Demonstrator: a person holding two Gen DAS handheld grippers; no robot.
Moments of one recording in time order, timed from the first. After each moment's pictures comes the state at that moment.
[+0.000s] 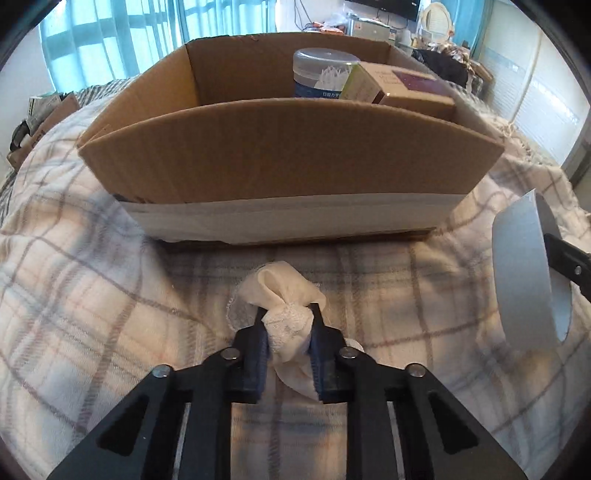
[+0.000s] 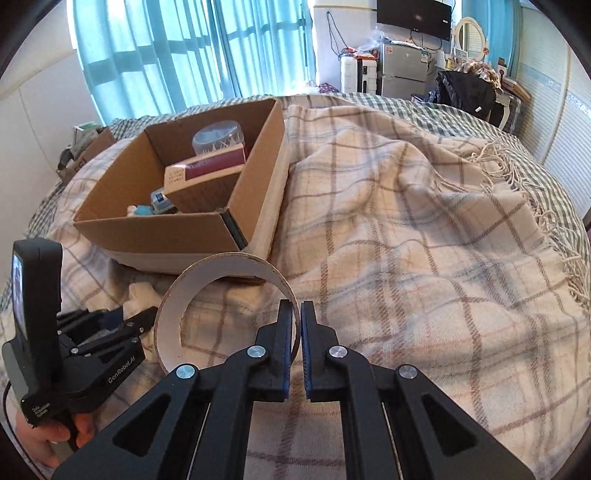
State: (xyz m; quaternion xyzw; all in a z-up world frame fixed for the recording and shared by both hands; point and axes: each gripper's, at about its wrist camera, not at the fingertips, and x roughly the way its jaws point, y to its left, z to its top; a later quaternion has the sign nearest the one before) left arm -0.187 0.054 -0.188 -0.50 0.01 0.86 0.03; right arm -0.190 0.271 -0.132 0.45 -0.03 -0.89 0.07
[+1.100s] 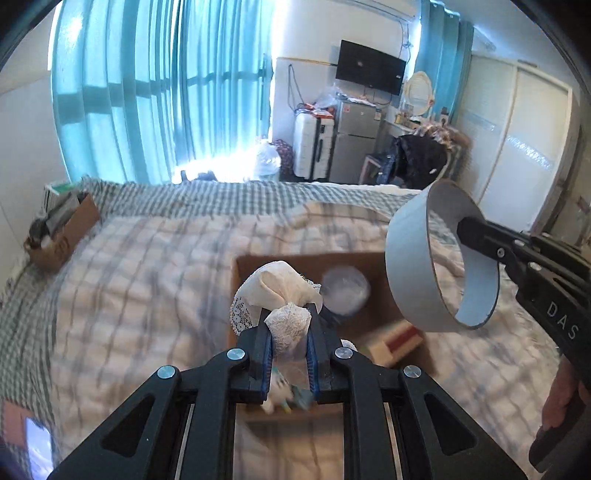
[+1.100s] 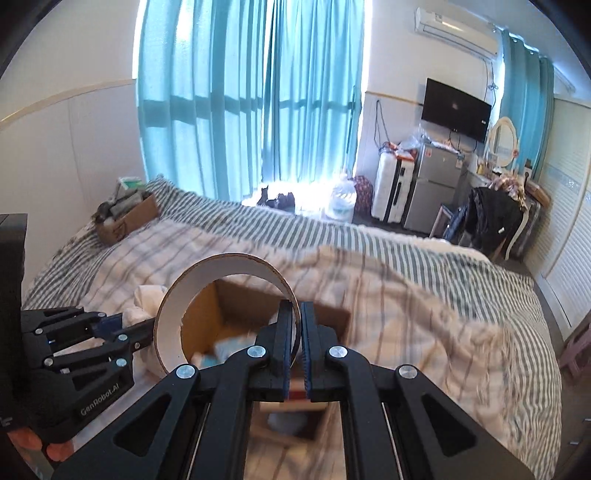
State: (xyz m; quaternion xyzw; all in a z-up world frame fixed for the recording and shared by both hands) left arm -0.262 -0.002 -0.012 -0.38 0.00 0.92 0.06; right arm -0.275 0.178 0.028 0.31 0.05 -0.94 0.12
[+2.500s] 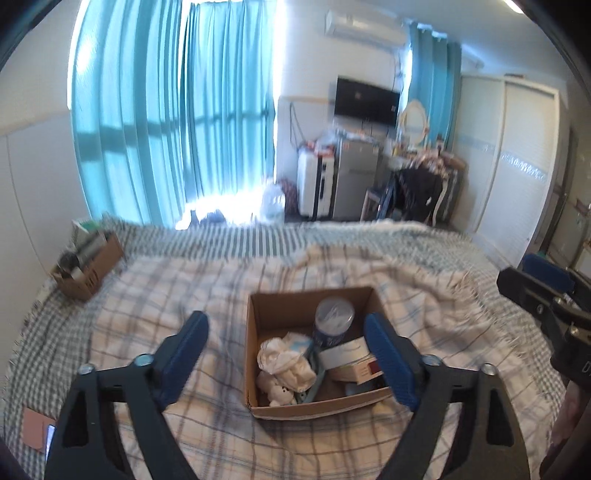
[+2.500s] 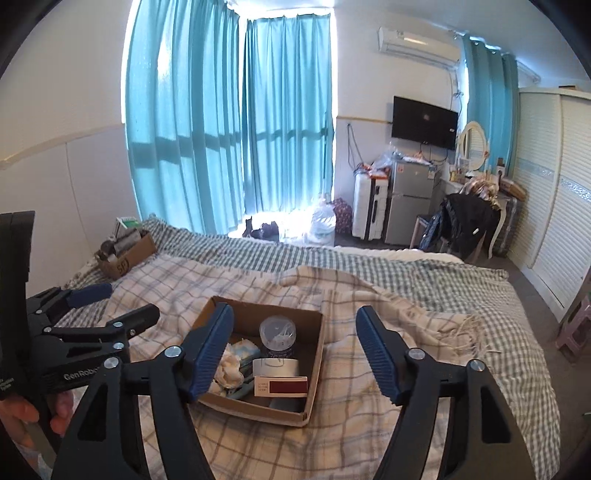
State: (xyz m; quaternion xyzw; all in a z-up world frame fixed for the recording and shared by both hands) left arm -0.182 -0.001 0.060 -0.29 0.00 0.96 0.05; right arm -0.177 0.216 0.081 0.25 0.01 -0.96 0.08
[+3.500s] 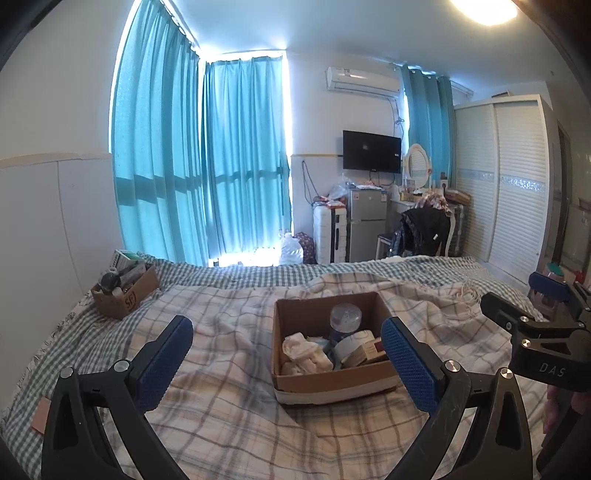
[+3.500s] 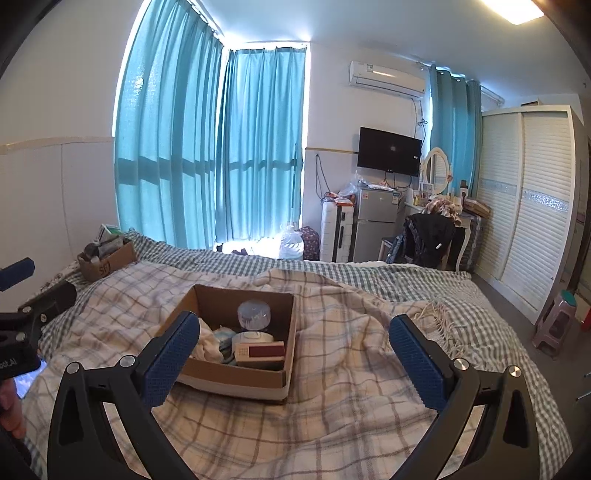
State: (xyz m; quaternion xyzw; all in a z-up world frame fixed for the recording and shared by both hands) left arm -0.069 -0.008 0.030 -0.18 0.03 0.98 0.02; right arm -0.085 0.219 0.028 0.18 0.01 -0.98 0.02
